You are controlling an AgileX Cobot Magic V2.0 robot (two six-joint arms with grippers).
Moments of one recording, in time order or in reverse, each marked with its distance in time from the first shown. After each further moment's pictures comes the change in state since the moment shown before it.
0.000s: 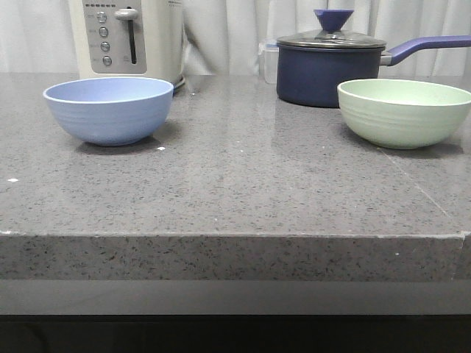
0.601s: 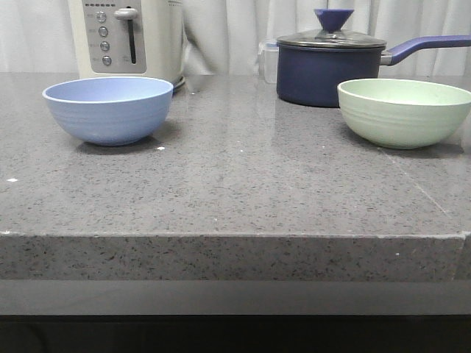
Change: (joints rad) left arm -0.109 0.000 0.000 0.007 0.000 0.018; right arm -0.053 0.650 -0.546 0.270 0.237 -0.047
